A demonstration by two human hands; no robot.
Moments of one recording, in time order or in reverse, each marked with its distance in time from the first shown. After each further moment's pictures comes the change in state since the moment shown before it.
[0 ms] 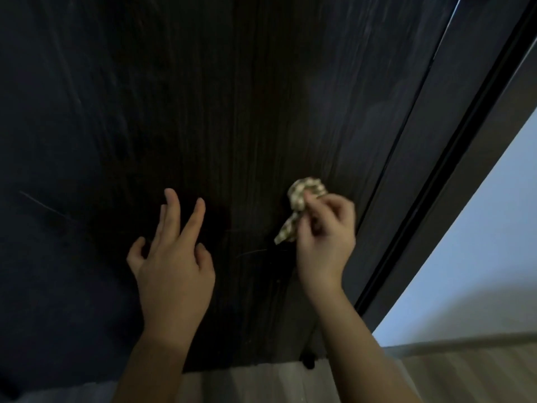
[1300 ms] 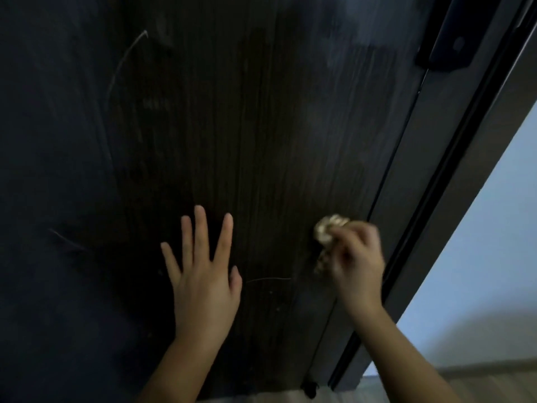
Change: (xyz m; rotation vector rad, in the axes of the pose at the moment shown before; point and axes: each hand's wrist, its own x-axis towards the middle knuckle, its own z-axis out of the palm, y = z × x) left_hand 0.014 0.023 0.007 0.123 0.057 0.164; right_hand 0.041 0.018 -0.047 -0.229 -0.163 -0.151
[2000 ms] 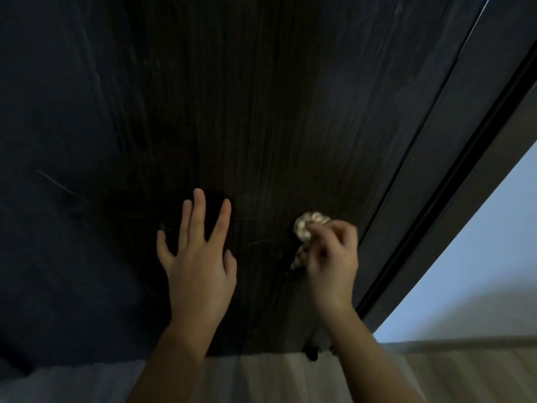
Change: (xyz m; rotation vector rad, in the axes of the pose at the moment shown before) left_hand -0.034 -0.026 0.029 -0.036 -0.061 -0.065; right_hand -0.075 -0.012 0.049 0.092 -0.076 0.166
